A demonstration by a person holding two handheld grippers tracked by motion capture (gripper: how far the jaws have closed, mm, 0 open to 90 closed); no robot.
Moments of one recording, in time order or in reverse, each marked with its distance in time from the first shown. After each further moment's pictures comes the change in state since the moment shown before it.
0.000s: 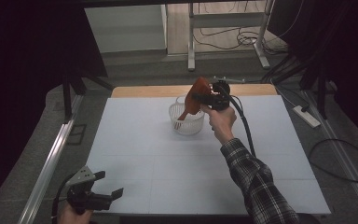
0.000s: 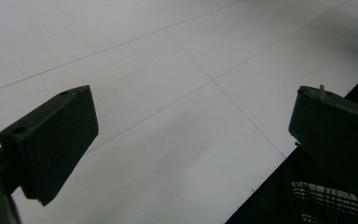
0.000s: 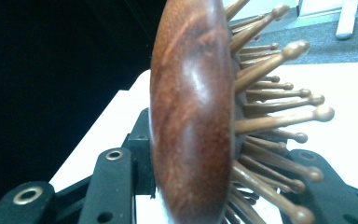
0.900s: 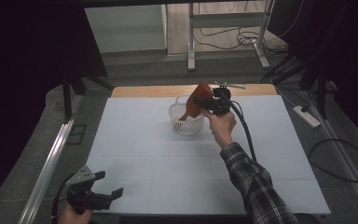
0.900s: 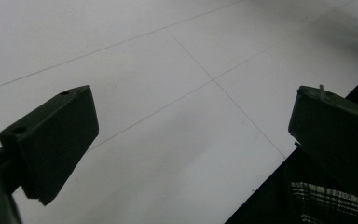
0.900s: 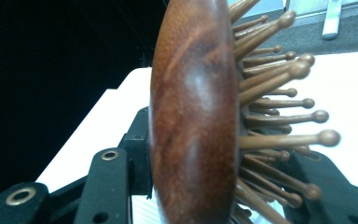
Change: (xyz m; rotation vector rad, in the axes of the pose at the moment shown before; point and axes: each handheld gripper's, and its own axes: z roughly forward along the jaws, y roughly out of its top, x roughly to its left) left arm 0.001 0.000 0.000 0.005 0.000 -0.009; right arm -0.008 -0.016 0.002 -0.021 -0.035 0.008
